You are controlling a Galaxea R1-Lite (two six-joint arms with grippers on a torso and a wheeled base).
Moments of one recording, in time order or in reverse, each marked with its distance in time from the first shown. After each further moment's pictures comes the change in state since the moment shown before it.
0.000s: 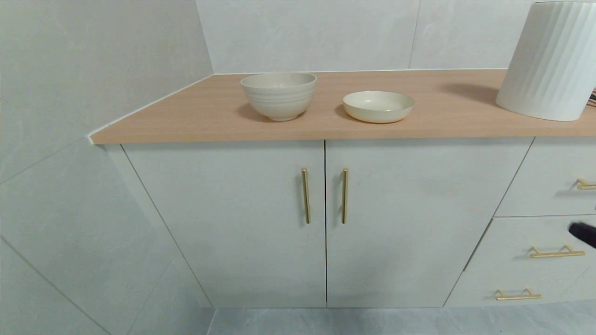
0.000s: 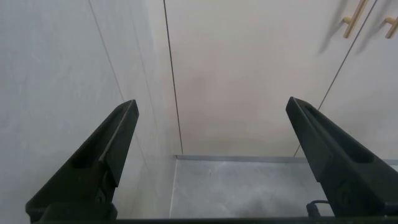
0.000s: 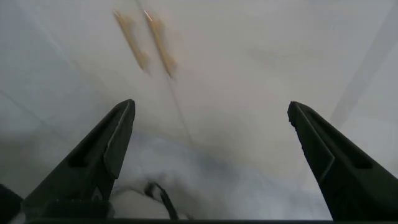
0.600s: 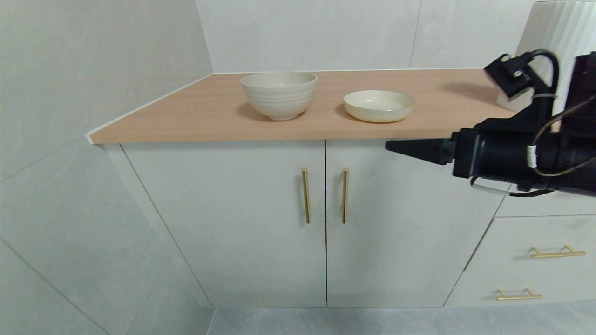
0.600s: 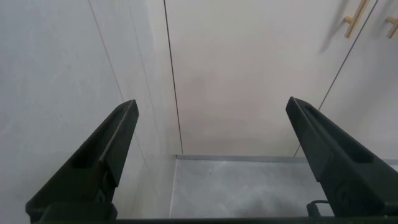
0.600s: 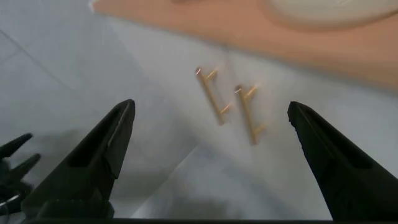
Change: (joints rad) left arm 0.000 0.000 0.000 0.000 0.000 0.000; right arm 0.256 0.642 -0.414 -0.229 0.113 0.161
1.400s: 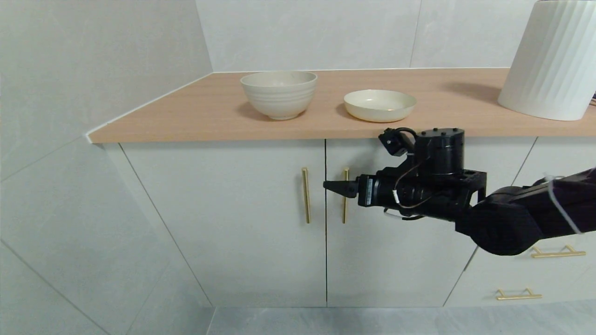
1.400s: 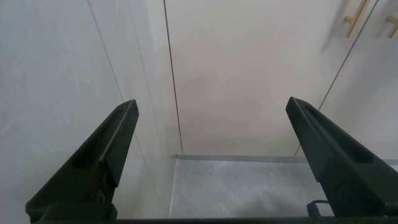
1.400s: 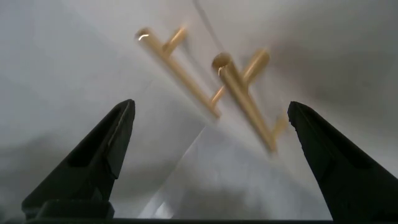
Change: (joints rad) left arm 0.000 0.000 0.000 0.000 0.000 0.000; right arm 0.093 0.431 -0.069 -0.288 -0.117 0.096
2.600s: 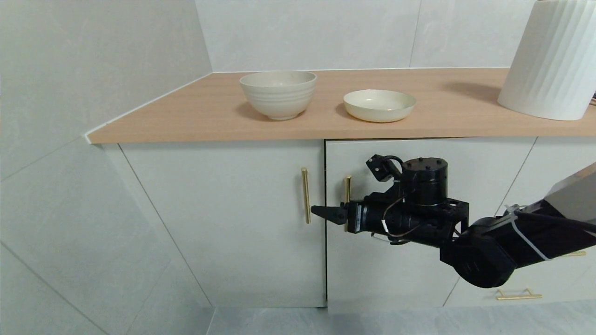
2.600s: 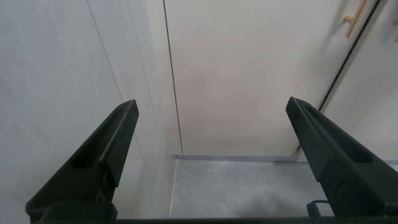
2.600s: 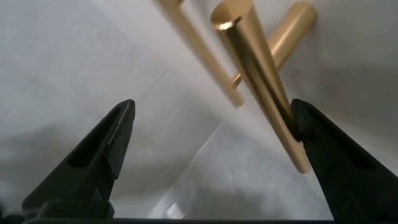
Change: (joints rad) left arm 0.000 0.000 0.000 0.000 0.000 0.000; right arm 0.055 0.061 0.133 -0.190 0.101 0.057
